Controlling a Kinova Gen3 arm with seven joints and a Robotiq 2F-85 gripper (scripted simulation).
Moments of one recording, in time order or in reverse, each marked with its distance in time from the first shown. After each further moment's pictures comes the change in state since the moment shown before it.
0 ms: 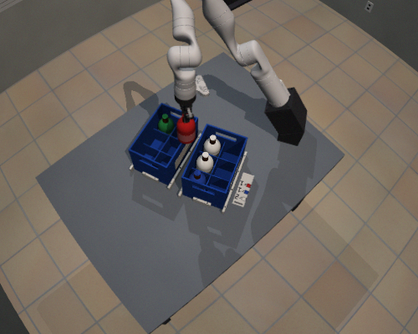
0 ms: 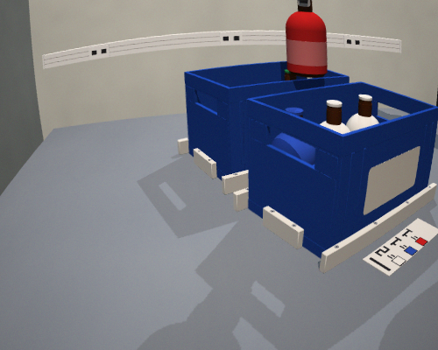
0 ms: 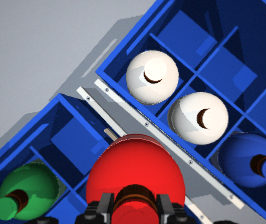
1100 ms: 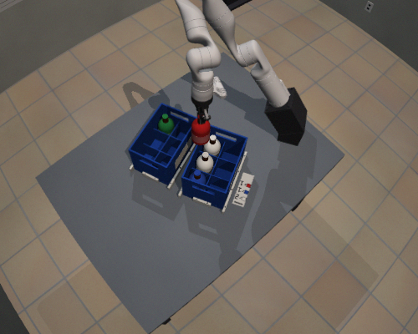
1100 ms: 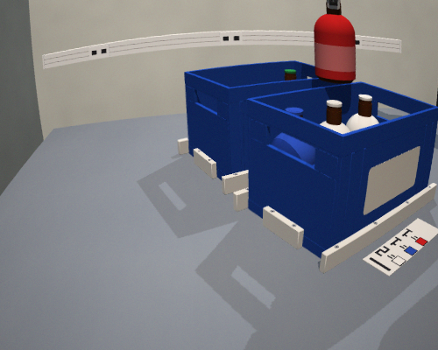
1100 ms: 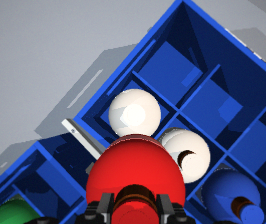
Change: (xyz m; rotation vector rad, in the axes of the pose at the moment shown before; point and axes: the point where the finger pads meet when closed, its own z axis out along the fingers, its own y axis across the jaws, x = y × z) arm 0.053 0.023 0.000 0.000 0.000 0.000
